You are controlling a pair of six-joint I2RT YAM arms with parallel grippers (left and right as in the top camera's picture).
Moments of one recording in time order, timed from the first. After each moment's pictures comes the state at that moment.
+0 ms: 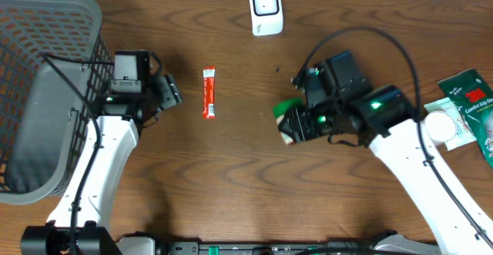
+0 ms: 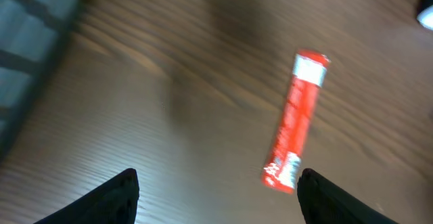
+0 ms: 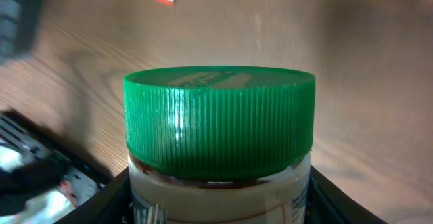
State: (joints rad) left arm -0.03 1.43 1.04 -0.61 0.00 -0.43; right arm 0.47 1.42 1.37 -1.10 -0.30 0.23
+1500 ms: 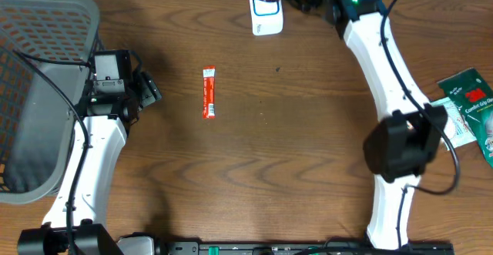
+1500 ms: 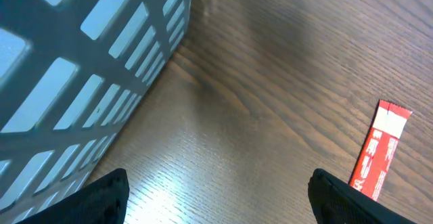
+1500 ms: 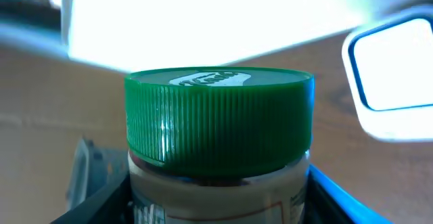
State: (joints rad) left arm 0.06 1.43 1.04 -0.60 -0.15 -0.41; right arm 0.24 2.22 2.18 -0.46 -0.60 0.83
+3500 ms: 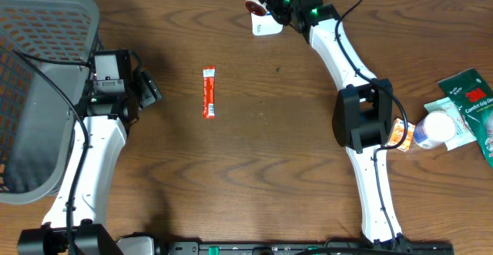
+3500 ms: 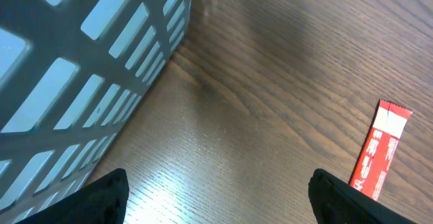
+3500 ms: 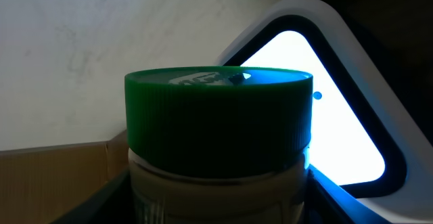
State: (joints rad) left arm 0.06 1.43 1.04 -0.60 -0.15 -0.41; right arm 0.28 2.63 2.39 -0.35 -0.37 1.02
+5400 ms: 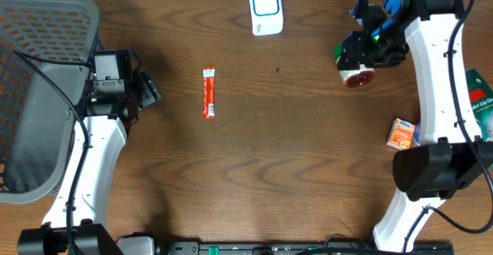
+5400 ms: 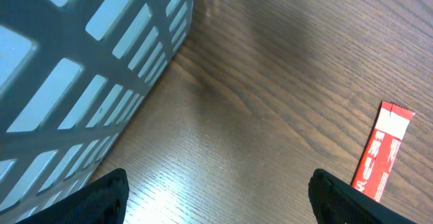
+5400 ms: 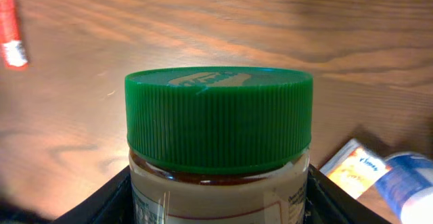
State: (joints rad) left arm 0.06 1.43 1.04 -0.60 -0.16 -0.41; right arm 0.05 2.01 2.14 -1.56 -0.16 -0.06
